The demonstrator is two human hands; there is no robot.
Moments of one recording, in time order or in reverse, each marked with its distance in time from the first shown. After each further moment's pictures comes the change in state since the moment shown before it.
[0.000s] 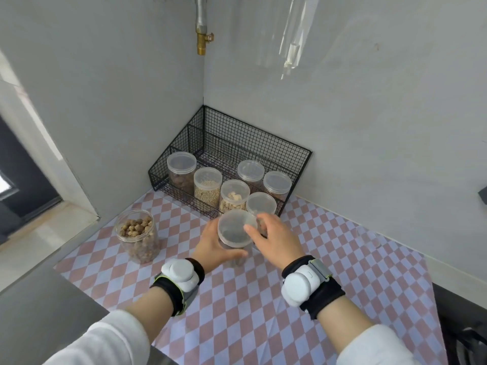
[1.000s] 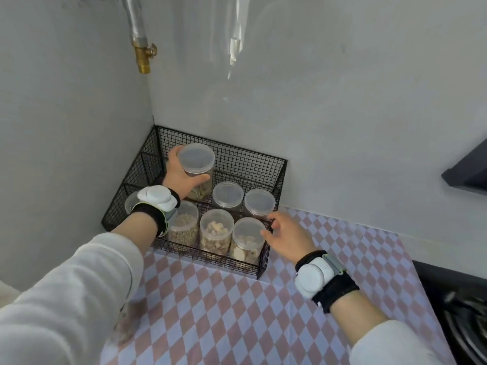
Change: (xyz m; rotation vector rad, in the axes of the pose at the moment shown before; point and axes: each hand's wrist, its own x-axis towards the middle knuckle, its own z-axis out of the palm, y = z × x) left_hand 0.223 0.067 -0.094 0.079 0.130 0.158; right_hand 0.077 0.023 -0.026 0.018 0.124 0.274
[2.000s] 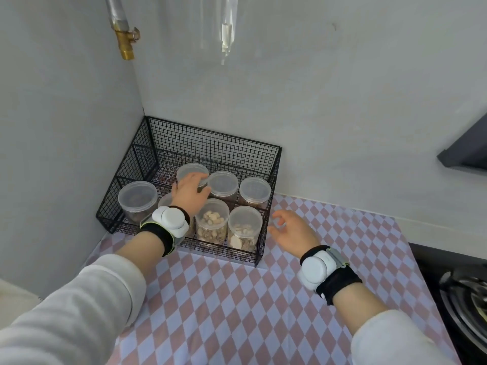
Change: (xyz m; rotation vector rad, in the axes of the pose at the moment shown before) left_hand -0.039 -0.018 0.040 0.432 -0.182 0.025; right_hand -0.005 0.038 0.013 0.035 0.004 0.072
